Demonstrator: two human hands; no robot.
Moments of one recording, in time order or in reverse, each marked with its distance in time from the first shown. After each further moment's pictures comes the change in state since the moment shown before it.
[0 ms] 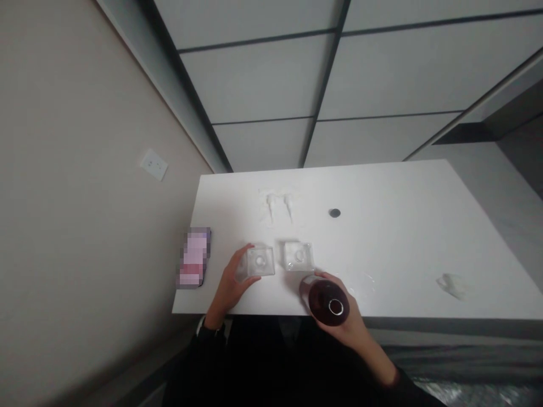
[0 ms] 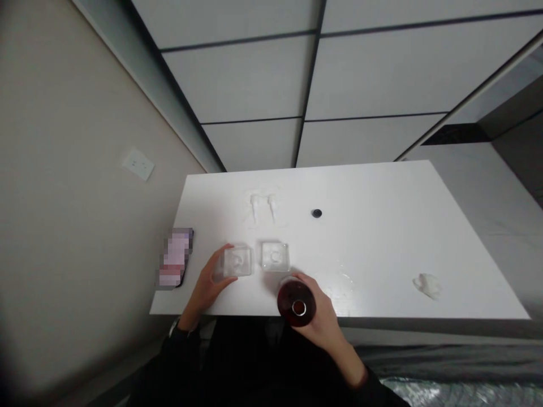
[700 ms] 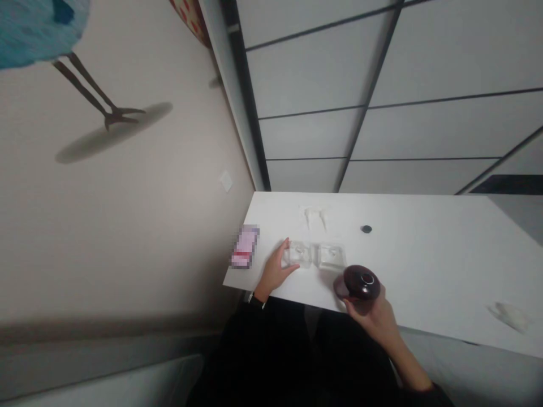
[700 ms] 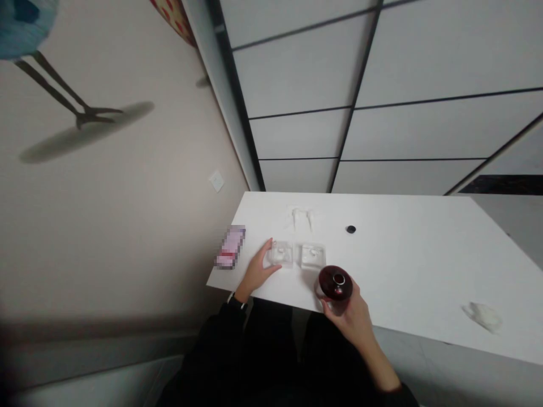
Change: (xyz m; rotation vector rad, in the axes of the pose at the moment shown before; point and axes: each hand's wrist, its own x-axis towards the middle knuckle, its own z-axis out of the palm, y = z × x) left_hand 0.000 -0.013 0.022 0.011 0.122 0.034; right_hand 0.003 0.031 0.021 -0.285 0.278 -0.048
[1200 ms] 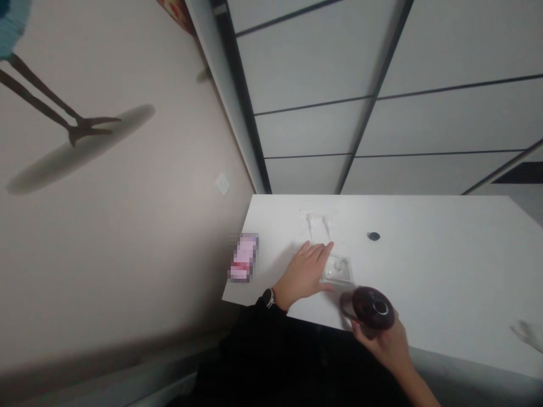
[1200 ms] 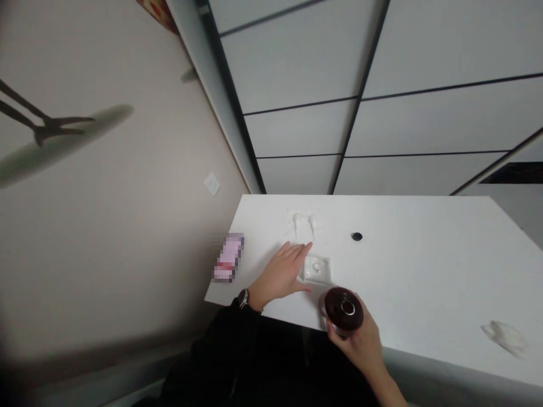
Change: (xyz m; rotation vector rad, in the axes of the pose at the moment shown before) left_hand 0.057 0.103 0.013 0.497 -0.376 0.376; right_hand -0.016 0.020 0.007 -0.082 0.045 -0.154
